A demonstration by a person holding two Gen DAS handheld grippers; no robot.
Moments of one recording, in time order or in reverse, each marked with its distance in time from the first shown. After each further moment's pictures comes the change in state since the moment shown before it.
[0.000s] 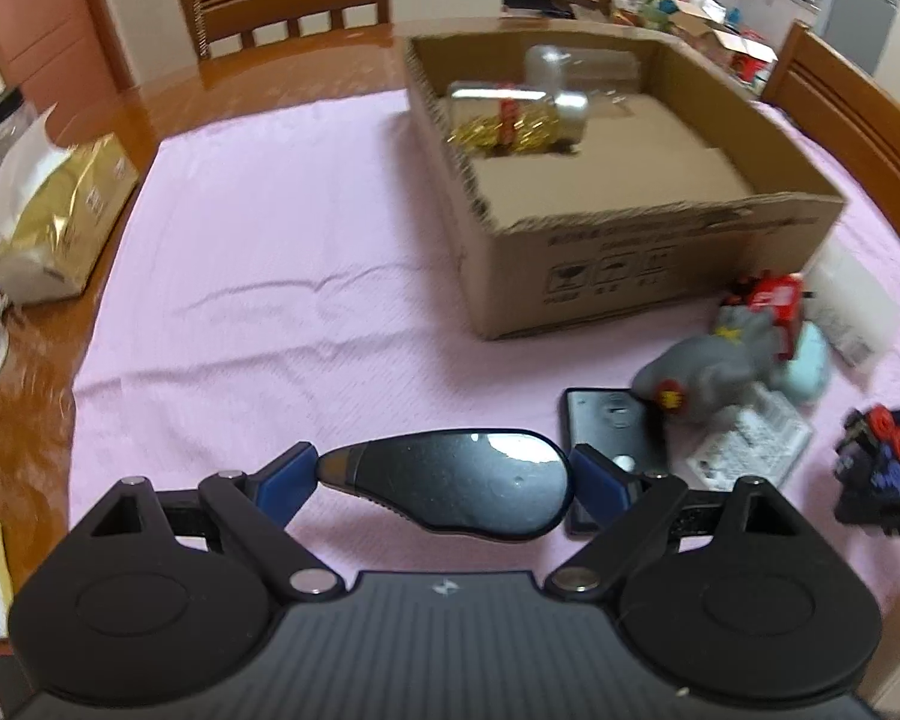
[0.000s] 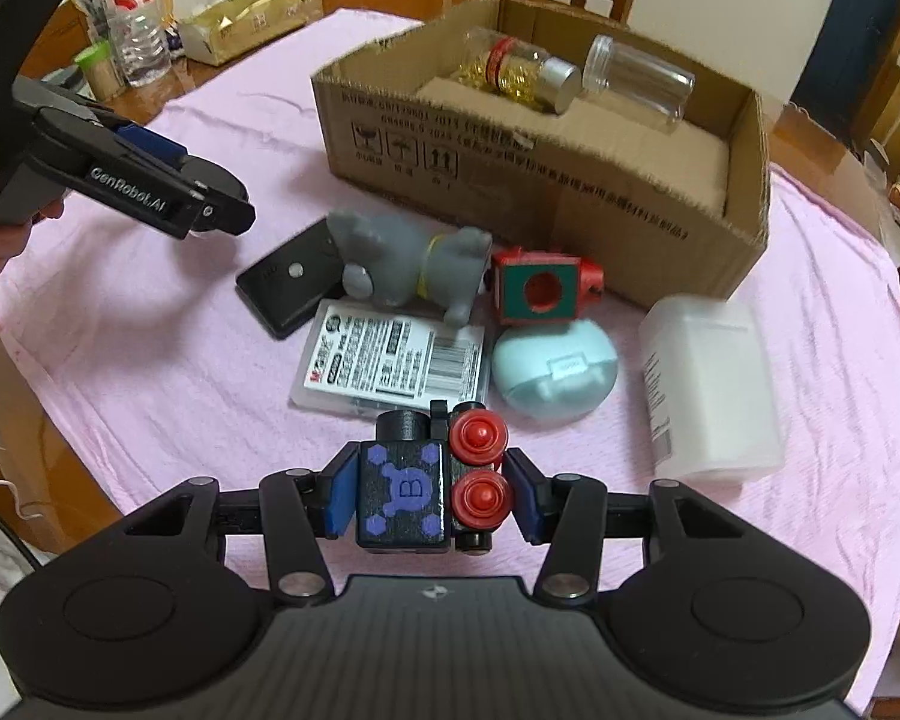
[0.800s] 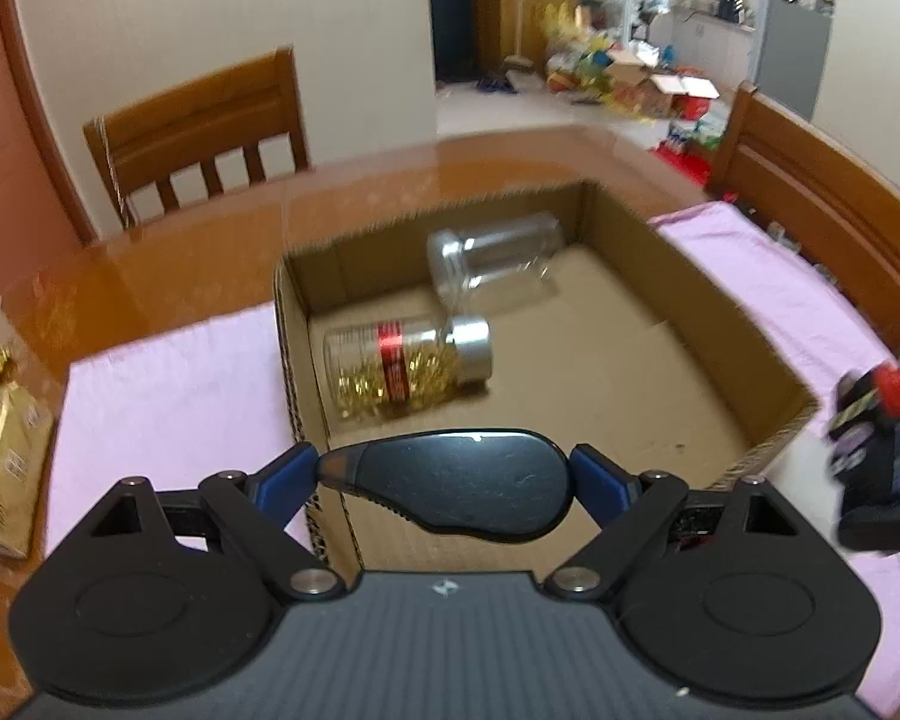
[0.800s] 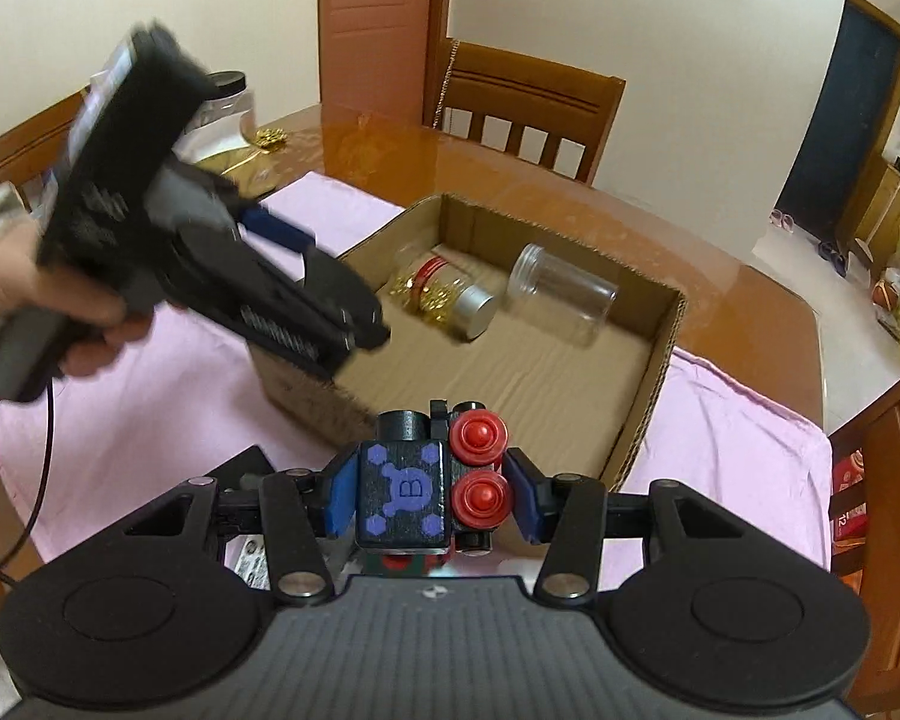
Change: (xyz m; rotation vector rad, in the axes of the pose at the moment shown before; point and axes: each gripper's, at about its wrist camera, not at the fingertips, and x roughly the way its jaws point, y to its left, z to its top) left arm 0.030 -0.054 0.116 0.110 -0.158 -0.026; right arm -0.059 -0.057 0.086 -0.059 -0.221 -0.021
